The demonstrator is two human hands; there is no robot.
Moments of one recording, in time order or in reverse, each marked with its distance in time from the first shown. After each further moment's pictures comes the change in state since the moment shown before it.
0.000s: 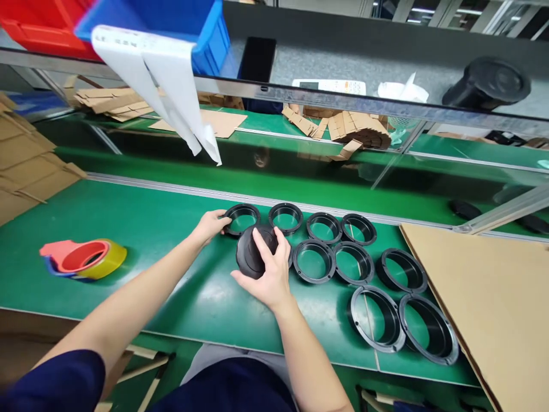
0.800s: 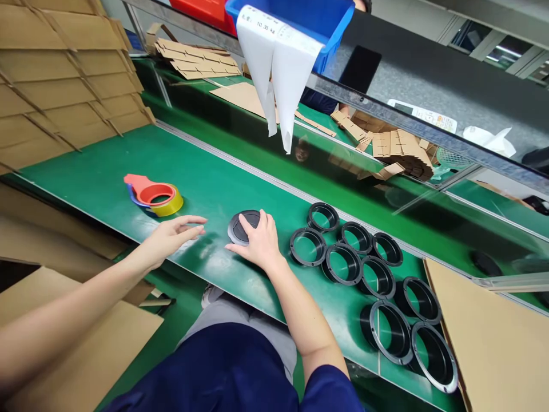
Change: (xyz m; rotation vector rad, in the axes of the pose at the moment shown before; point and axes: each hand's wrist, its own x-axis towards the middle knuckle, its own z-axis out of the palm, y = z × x) left_hand -0.175 -0.091 -0.147 -0.127 0.092 -0.122; right_hand 0.024 -0.065 0.105 -0.341 -0.627 -0.246
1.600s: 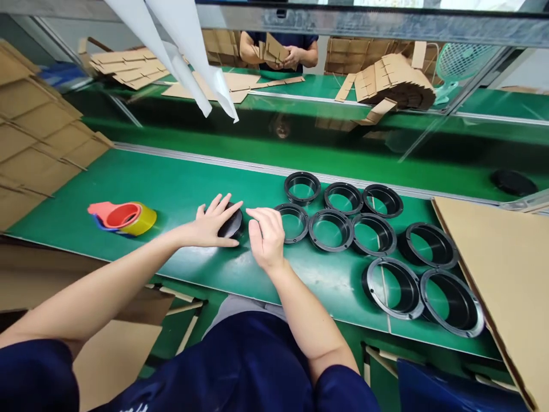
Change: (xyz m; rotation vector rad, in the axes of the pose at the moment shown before) left_hand 0.052 0.070 0.113 1.038 -0.558 0.478; right_hand -0.065 0.046 -0.029 0.604 0.804 0.115
